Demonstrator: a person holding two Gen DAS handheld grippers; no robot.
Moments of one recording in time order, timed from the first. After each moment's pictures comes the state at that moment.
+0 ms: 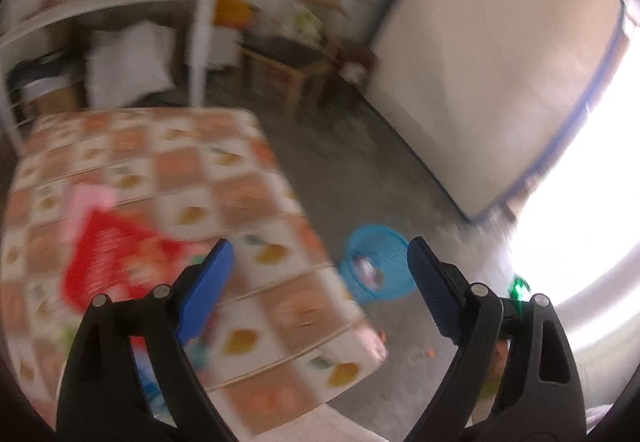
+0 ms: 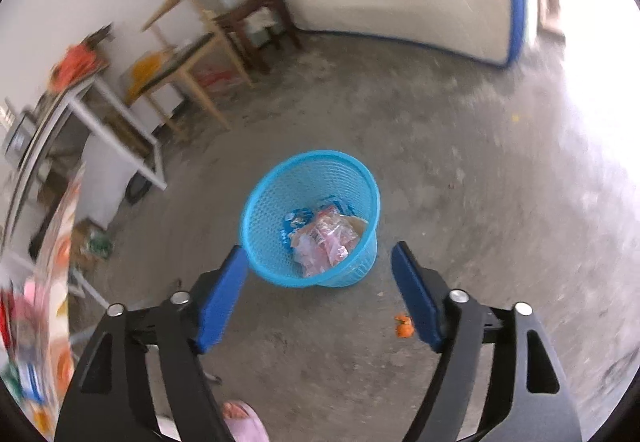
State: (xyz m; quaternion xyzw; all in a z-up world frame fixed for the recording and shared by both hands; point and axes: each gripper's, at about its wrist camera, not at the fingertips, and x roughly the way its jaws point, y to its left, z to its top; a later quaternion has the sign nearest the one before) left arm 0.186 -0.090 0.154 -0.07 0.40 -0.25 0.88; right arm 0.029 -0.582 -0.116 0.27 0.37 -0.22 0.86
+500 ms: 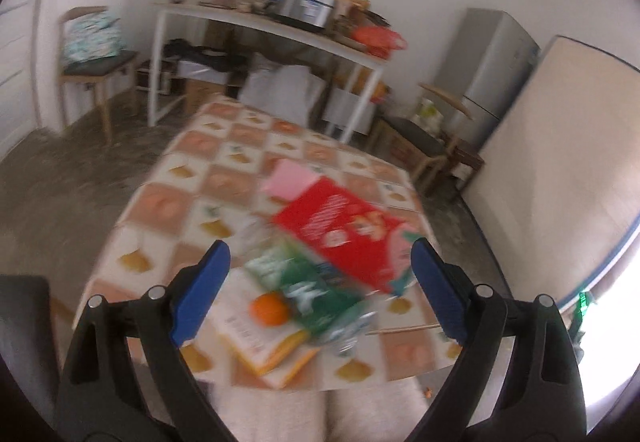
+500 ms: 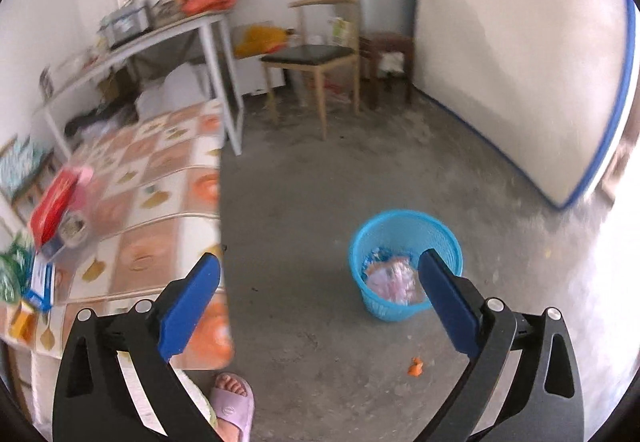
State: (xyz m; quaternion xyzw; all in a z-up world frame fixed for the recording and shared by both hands) left arm 0.049 0.125 0.114 -0.18 0.31 -0.04 0.93; right arm 0.076 -0.375 0.011 0.05 0.36 -0.10 0.93
